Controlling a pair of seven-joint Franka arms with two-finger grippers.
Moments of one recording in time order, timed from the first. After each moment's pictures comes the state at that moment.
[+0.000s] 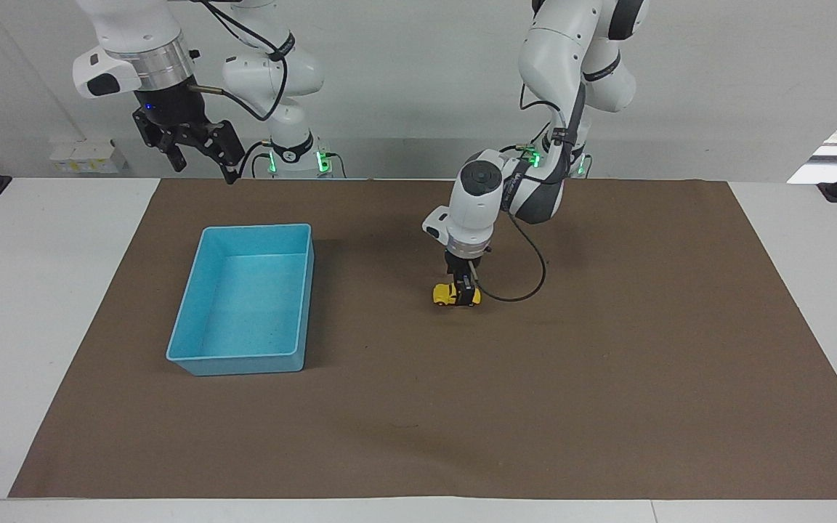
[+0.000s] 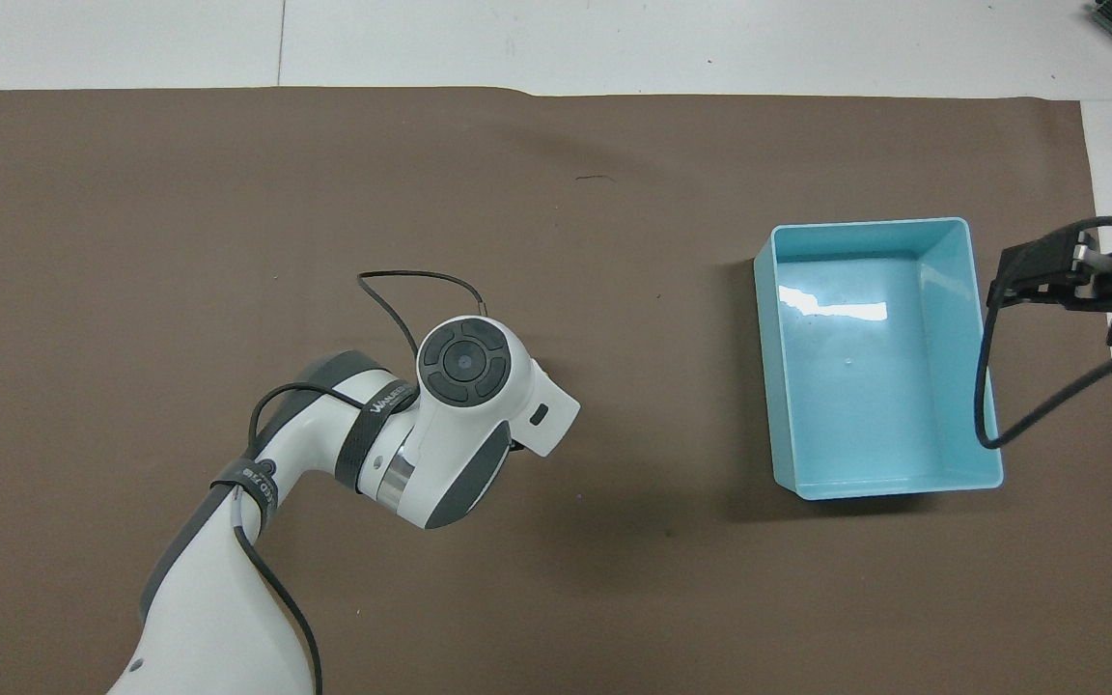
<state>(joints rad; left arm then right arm) -0.74 0.36 0.08 -1.92 -0.09 2.33 0.88 0.10 -0.01 -0.04 -1.47 -0.01 1.50 0.38</state>
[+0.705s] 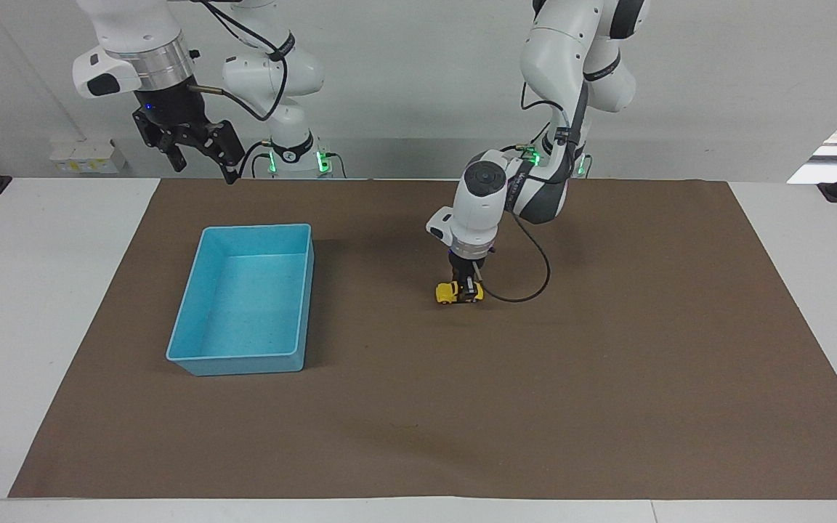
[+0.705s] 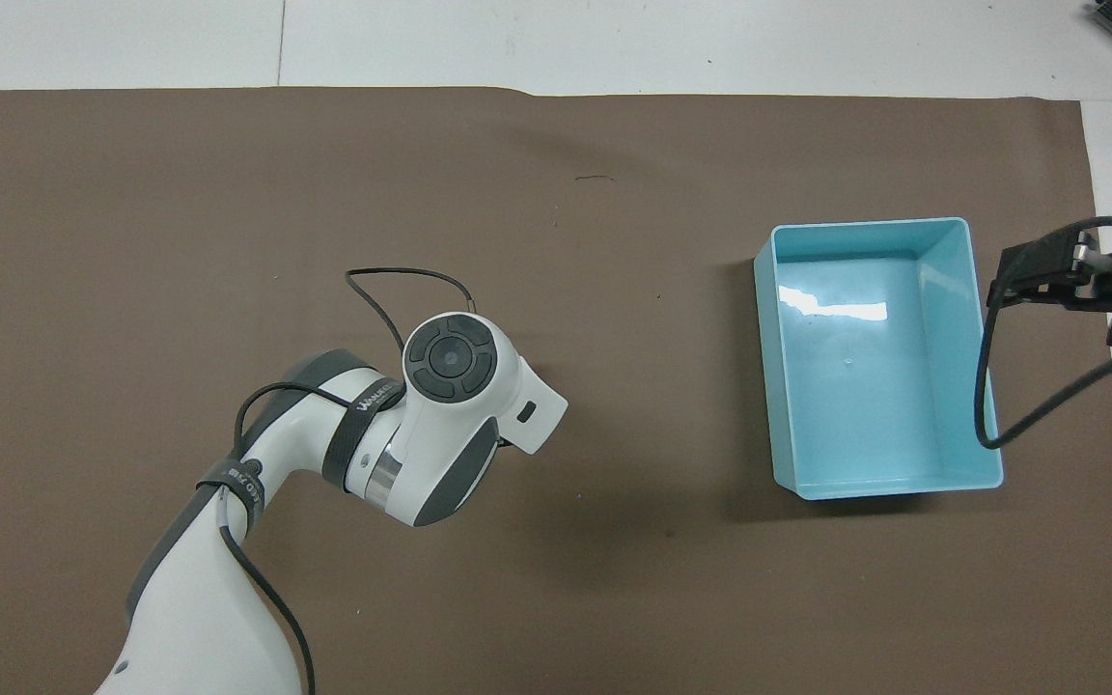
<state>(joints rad) -0.74 0.34 0.10 -1.95 -0.09 2.33 0.90 0.10 -0.01 -0.04 -1.47 -0.01 1.50 0.38</state>
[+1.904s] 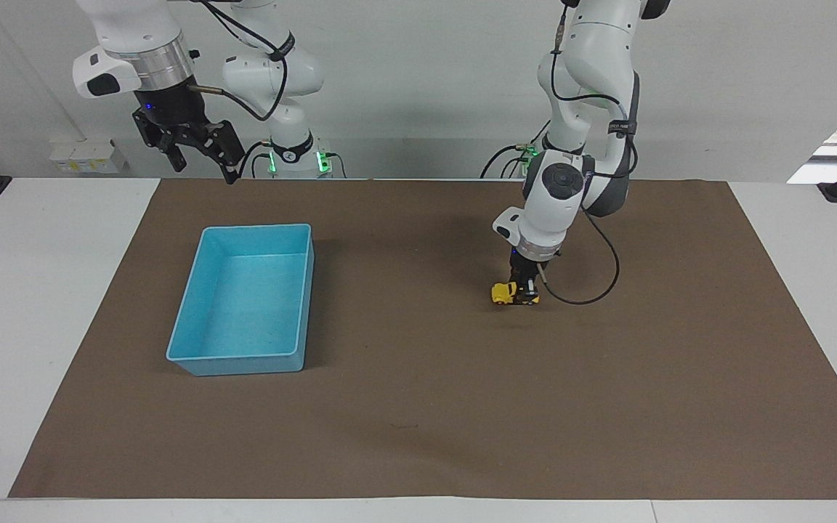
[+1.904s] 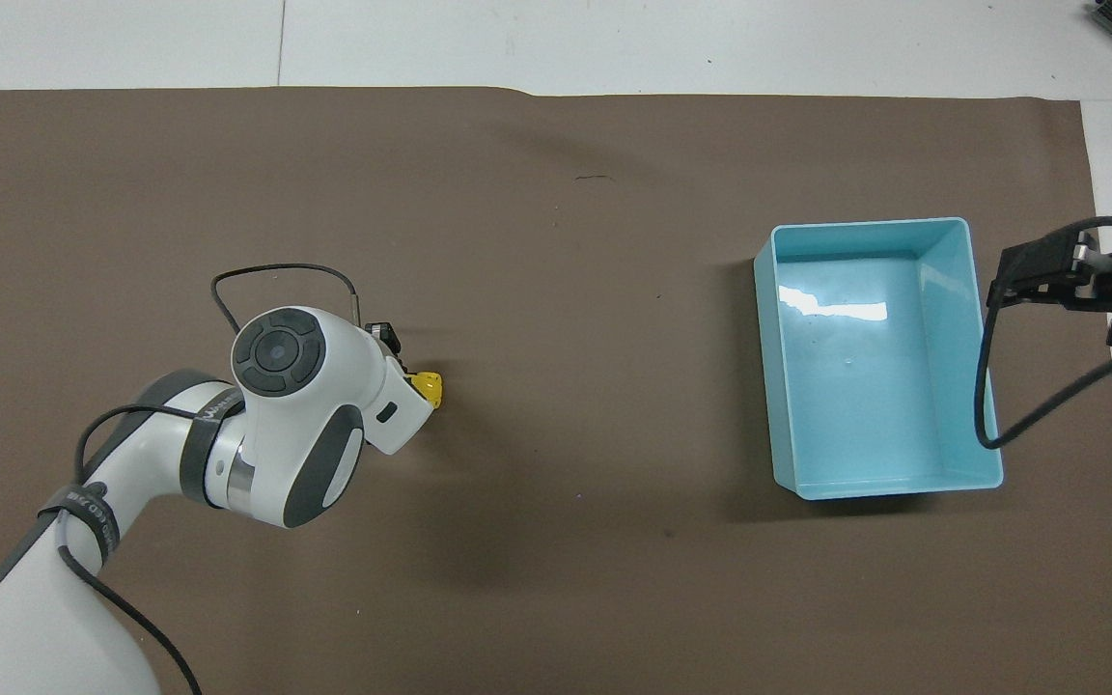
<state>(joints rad) -0.55 0.20 0.11 -2.16 -0.09 2.39 1.22 0.10 -0.01 -0.04 -1.47 -0.01 1.50 0.38</state>
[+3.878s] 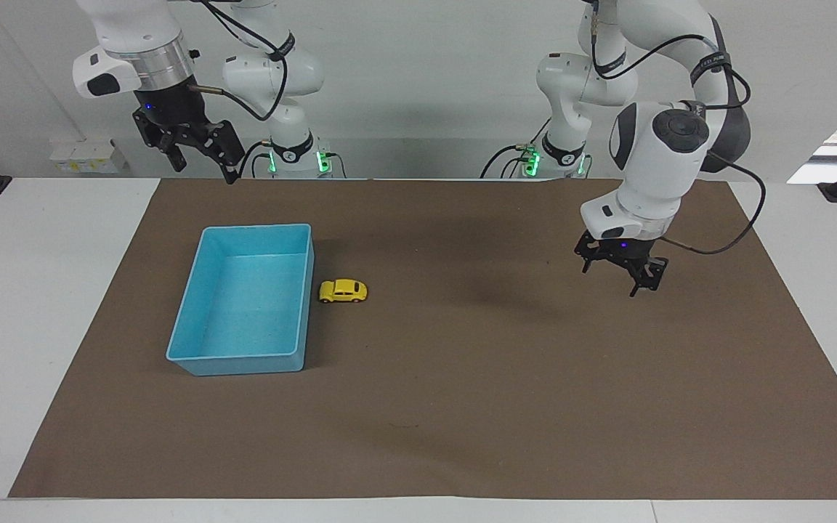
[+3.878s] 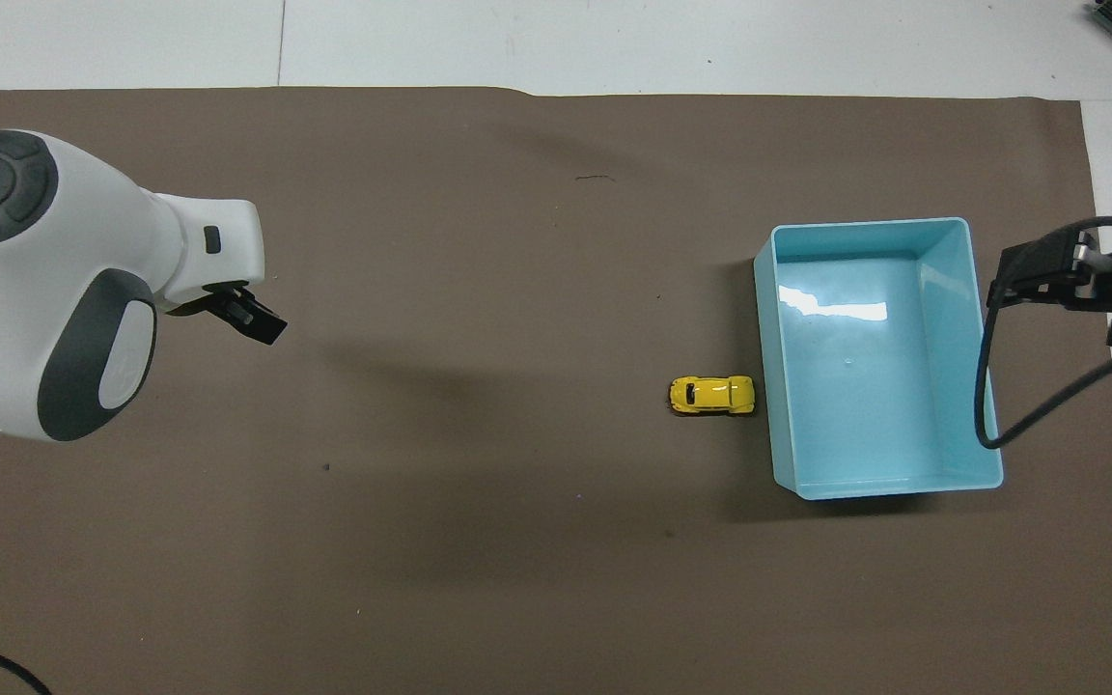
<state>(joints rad) -0.39 0.13 0.17 -1.79 0.05 1.98 0.36 0.10 -0.01 -0.04 -1.47 -0.01 1.50 0.38</state>
